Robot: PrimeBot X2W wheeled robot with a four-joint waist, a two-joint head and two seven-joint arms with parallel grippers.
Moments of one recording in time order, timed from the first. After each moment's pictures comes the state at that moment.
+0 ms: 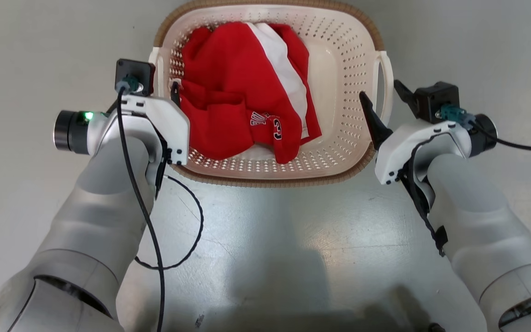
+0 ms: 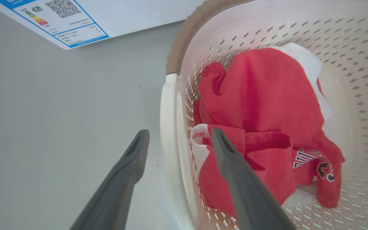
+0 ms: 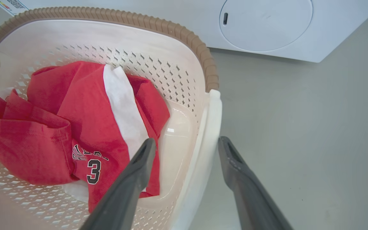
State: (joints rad) left arm -1.11 0.07 -0.74 1.29 -0.63 0.12 -0.19; right arm -0.96 -0.07 0.35 1.15 0.25 0.12 -0.26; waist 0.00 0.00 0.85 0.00
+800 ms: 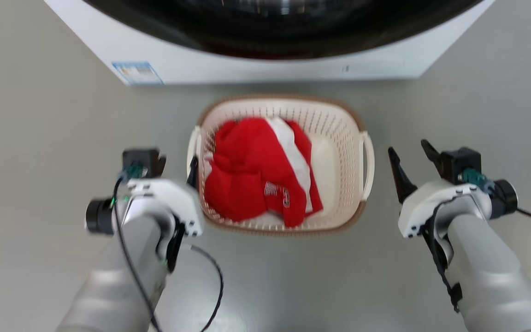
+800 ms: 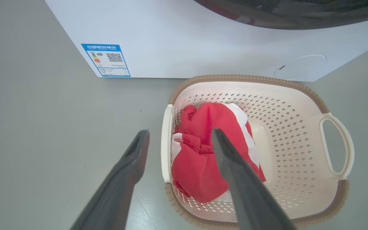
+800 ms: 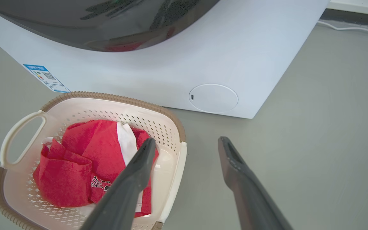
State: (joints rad) left arm -0.80 0.08 -0.60 1.11 -0.69 0.07 -0.26; right arm -0.69 -0.09 0.07 1.00 0.04 0.12 -0.26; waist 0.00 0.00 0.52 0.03
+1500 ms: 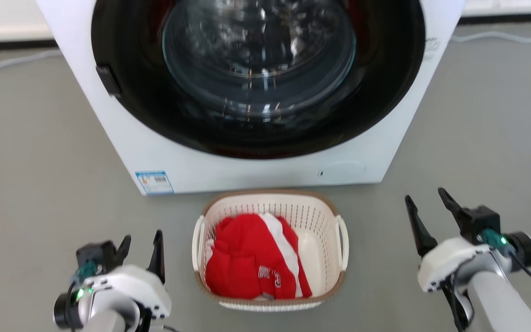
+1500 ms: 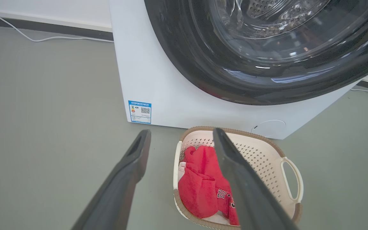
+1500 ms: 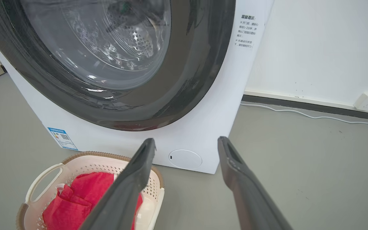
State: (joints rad) left arm -0.32 0.17 -0.28 0.71 -0.54 0.05 -0.26; right arm -0.40 -0.15 0.05 0.73 0.03 0.12 -0.26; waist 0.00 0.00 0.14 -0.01
